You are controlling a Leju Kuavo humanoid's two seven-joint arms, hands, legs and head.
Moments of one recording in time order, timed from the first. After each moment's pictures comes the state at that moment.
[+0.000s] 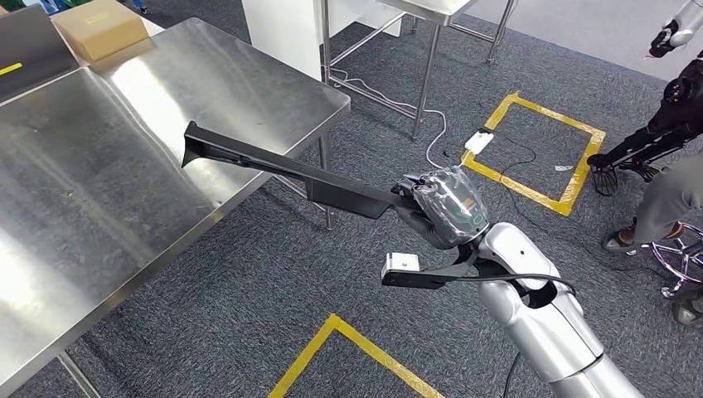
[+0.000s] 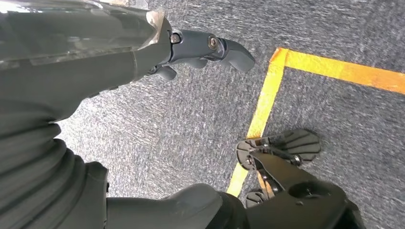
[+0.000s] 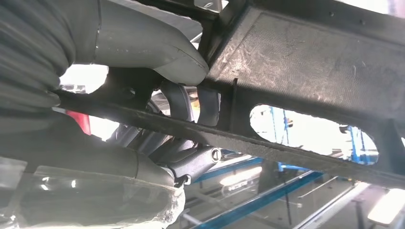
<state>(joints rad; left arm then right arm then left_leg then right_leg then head) -0.05 -0.03 -0.27 -0.23 0.04 0.07 -0.08 -0.56 -0.27 0.63 -1.50 0.91 -0.07 -0.24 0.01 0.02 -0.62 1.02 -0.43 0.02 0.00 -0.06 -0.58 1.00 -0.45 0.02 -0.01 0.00</state>
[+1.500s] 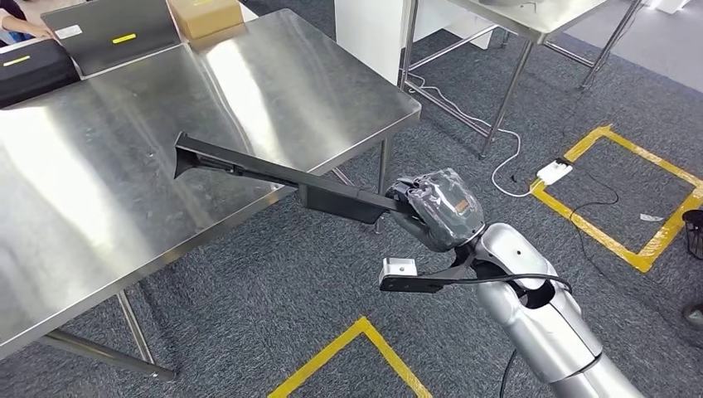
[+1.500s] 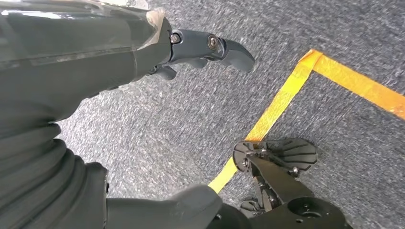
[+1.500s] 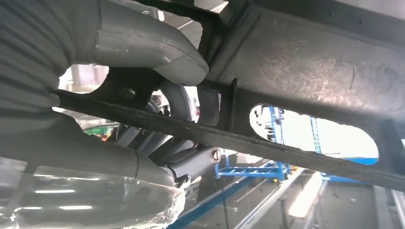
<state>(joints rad) -0.04 -0.04 -0.28 -0.25 0.08 0.09 -0.09 -0.57 -0.27 0.65 -1.50 0.91 -0.05 -0.25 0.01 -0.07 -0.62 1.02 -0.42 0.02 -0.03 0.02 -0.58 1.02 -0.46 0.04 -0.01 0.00</state>
